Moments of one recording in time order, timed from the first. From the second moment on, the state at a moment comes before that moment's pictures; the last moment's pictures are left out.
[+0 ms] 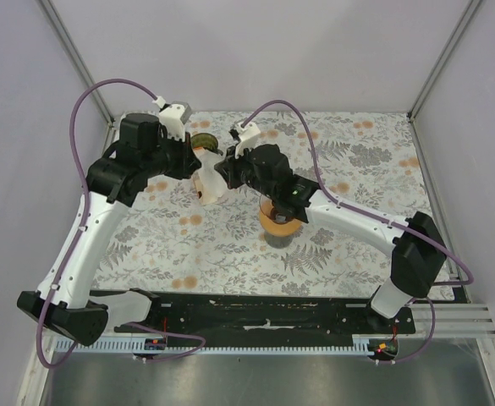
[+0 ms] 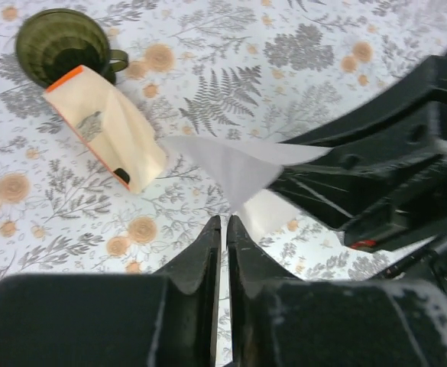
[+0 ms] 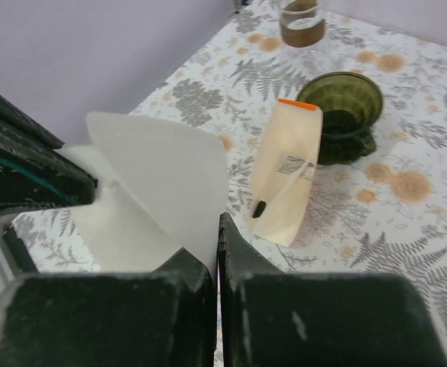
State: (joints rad) left arm -0.36 1.22 1.51 -0.85 0.22 -0.11; right arm 0.89 1.65 1.35 0.14 0.03 0.27
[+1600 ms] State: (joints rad) left arm -0.43 1.26 1.47 -0.73 0.10 -0.04; right arm 0.93 1.68 1.41 0.18 0.33 0.15
